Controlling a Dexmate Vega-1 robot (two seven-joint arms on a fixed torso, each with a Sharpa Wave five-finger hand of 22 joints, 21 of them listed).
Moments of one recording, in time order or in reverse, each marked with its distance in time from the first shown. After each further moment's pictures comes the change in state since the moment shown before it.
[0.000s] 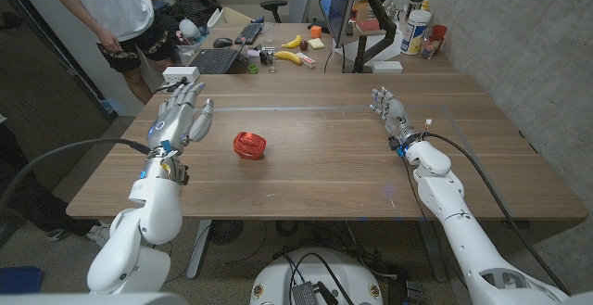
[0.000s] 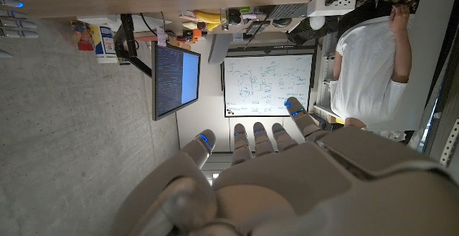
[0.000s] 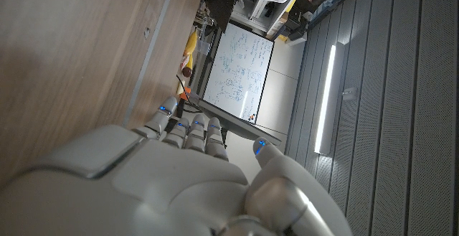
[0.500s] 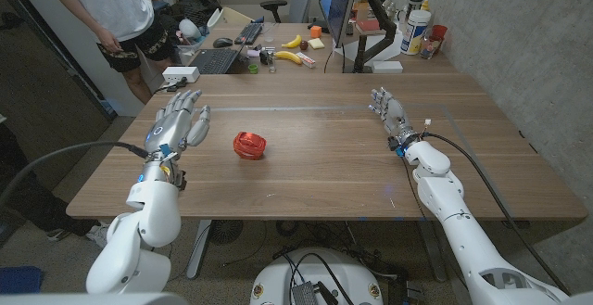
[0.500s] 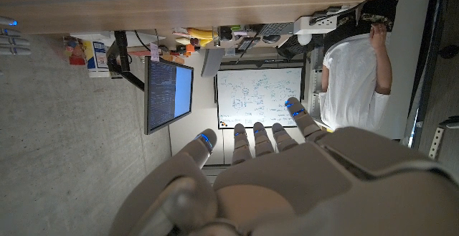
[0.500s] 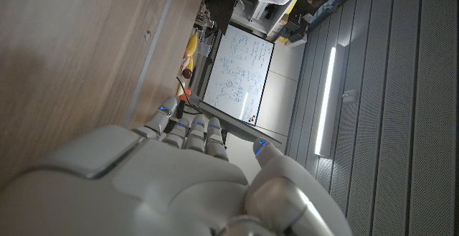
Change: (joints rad) left arm 0.028 -0.005 0.011 -0.033 0.021 0.061 -0.041; left_hand 0.004 0.004 0.014 0.000 0.000 0.000 0.000 0.000 0.000 0.003 0.003 0.000 0.000 0.000 0.000 0.000 0.000 0.000 0.000 0.000 0.000; right arm 0.000 -0.001 -0.005 -0.001 -0.003 -0.002 0.000; right_hand 0.000 0.000 0.000 0.000 0.000 0.000 0.000 0.000 0.000 0.000 0.000 0.000 0.000 0.000 0.000 0.000 0.000 0.000 0.000 -0.004 0.000
